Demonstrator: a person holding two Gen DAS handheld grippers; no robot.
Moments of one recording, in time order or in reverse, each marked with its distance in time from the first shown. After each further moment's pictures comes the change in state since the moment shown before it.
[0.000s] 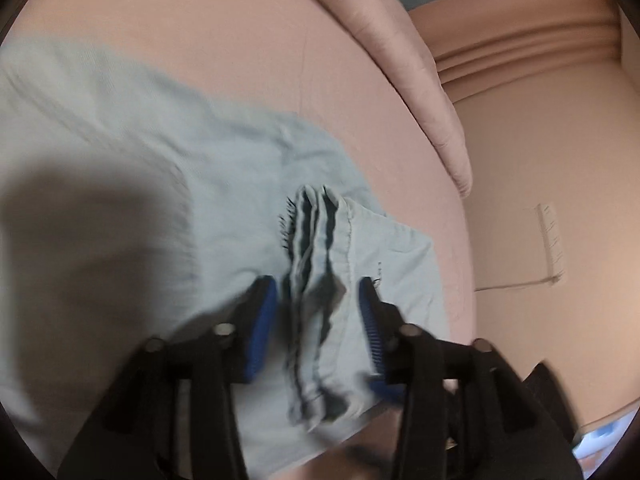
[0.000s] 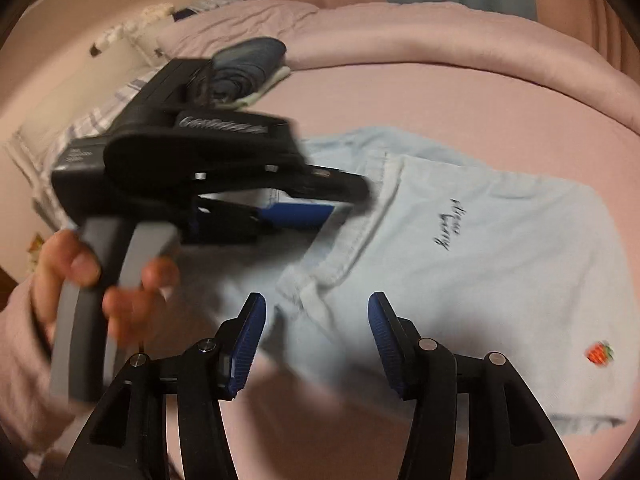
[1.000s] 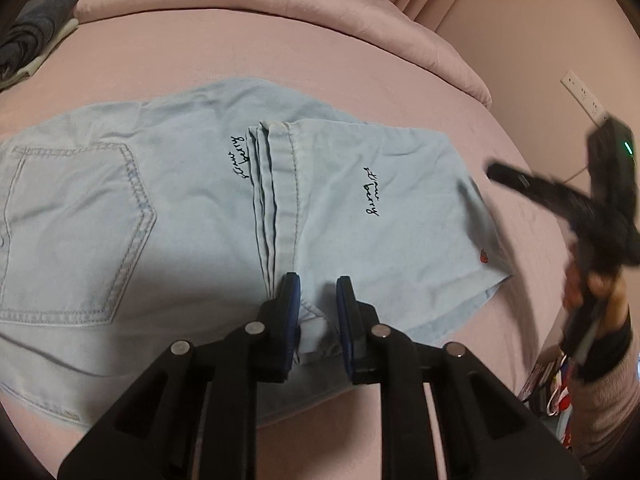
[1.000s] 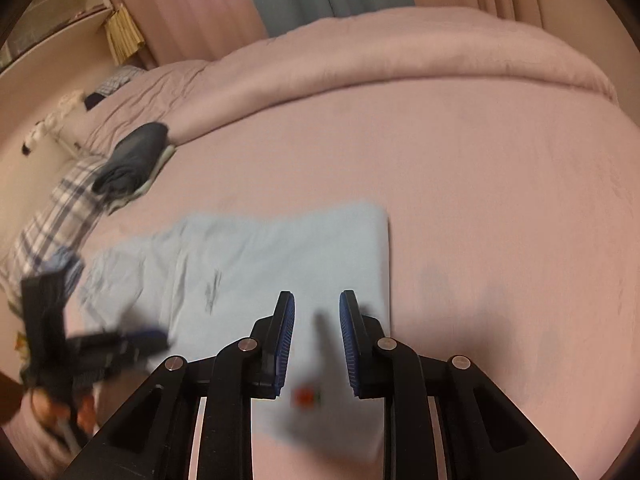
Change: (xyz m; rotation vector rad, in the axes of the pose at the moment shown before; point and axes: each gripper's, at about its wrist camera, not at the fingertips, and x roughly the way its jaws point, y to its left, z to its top) left arm 0.059 -0.040 -0.063 0.396 0.010 0.236; right arm -0.071 -0.141 0.023 0.262 -0.107 -0.193
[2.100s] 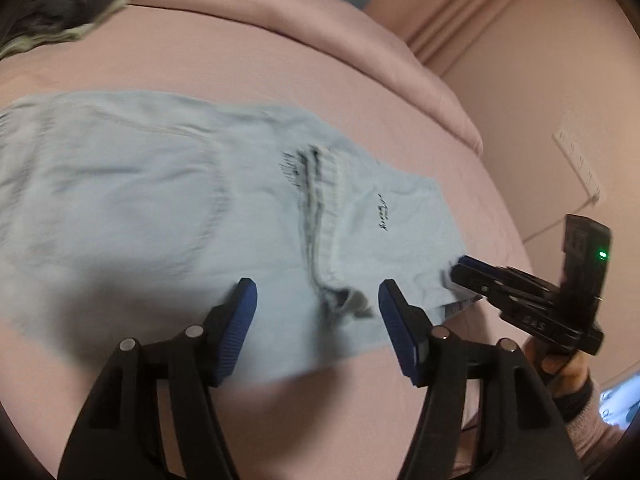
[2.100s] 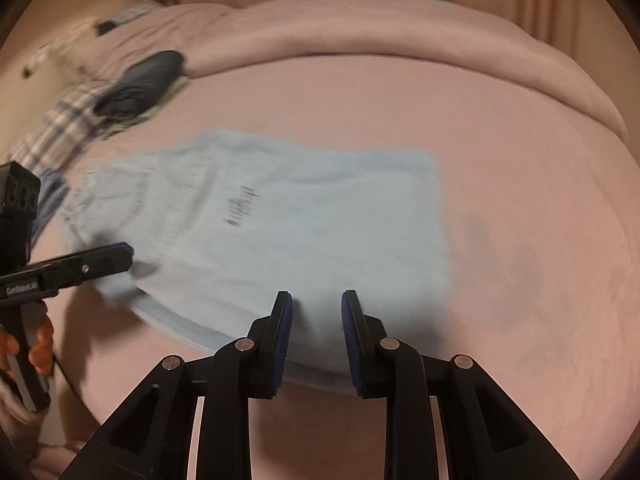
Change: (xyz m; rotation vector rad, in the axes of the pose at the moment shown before) left arm -0.095 0.061 -0.046 -0.144 -0.116 -0.080; right arm 0.007 0.056 -0.055 -0.181 0.123 -0.048
